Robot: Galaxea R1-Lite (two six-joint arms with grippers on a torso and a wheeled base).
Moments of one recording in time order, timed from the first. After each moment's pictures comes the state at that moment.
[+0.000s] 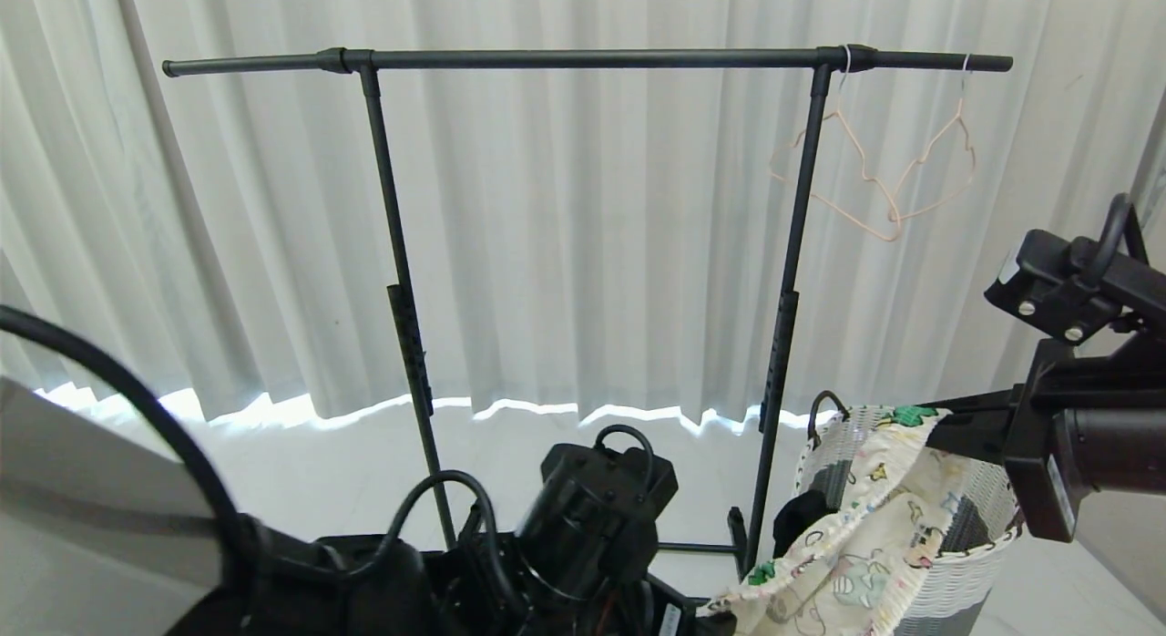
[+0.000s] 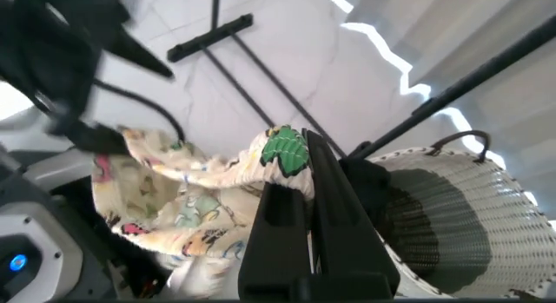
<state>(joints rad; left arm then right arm) -0.92 1.89 -0.75 -0.40 -0.03 -0.27 0.66 1.27 -0.99 0.27 0.10 -0.19</state>
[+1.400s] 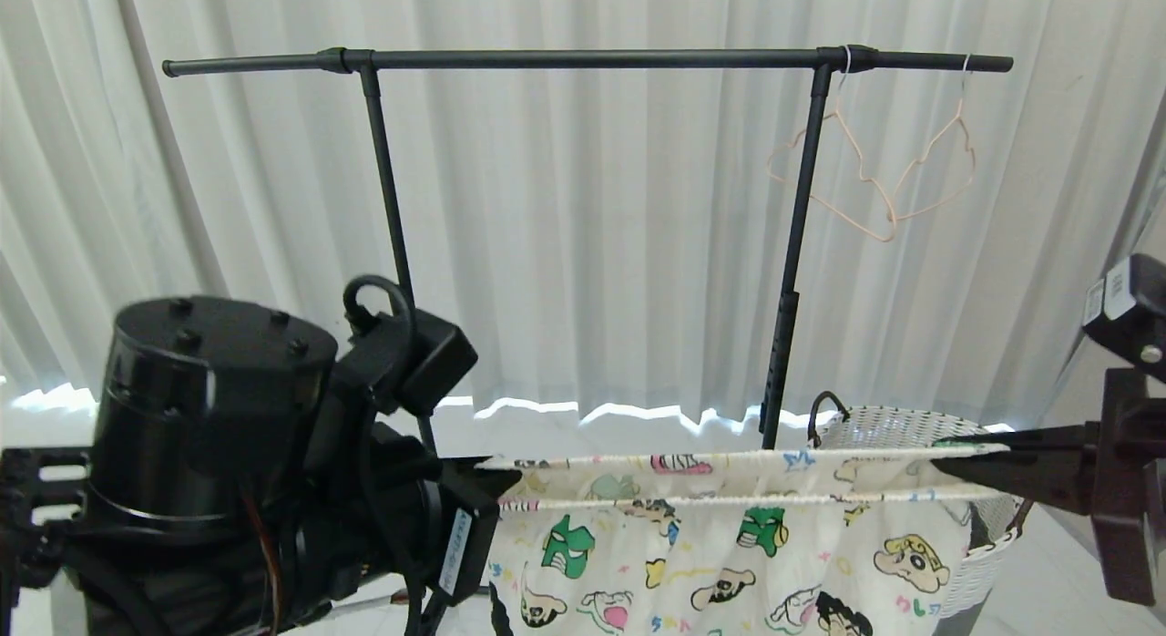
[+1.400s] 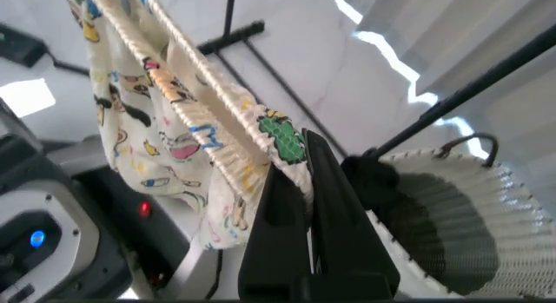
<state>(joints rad) -0.77 1.38 -0.79 -0.04 0.12 -0.06 0.68 1.14 -0.91 0.26 0.11 -0.19</state>
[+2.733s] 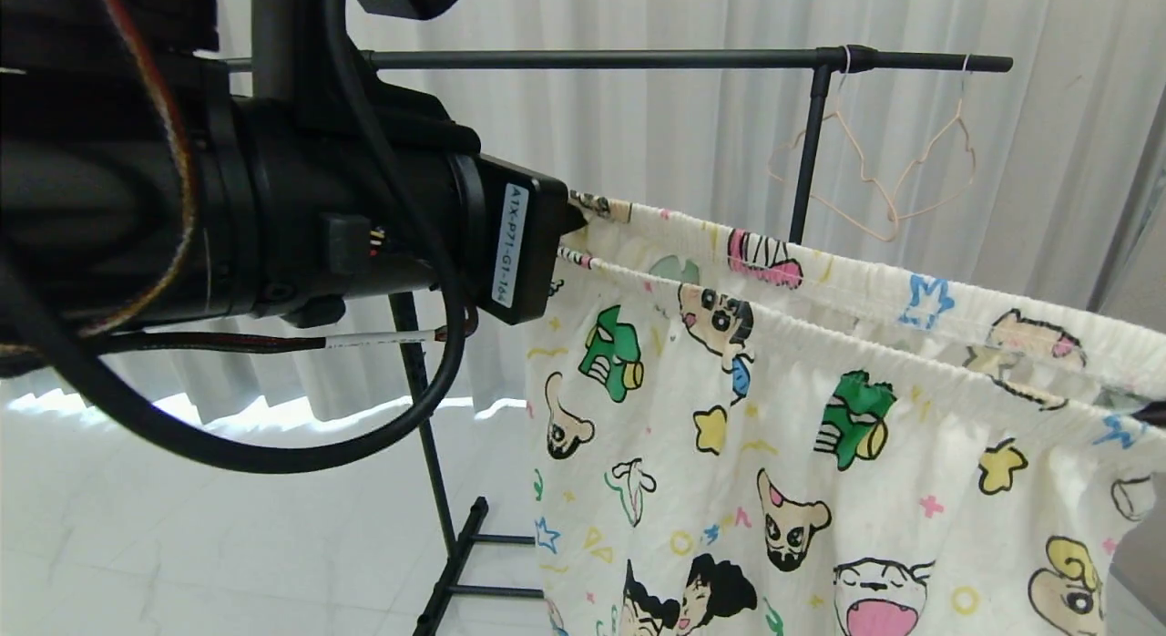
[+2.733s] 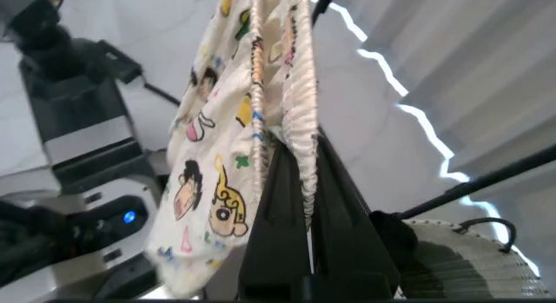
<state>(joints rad) -0.85 1.49 -1.43 0.23 0.20 0.09 0.86 1.09 -1.30 0.61 0.18 -0.19</state>
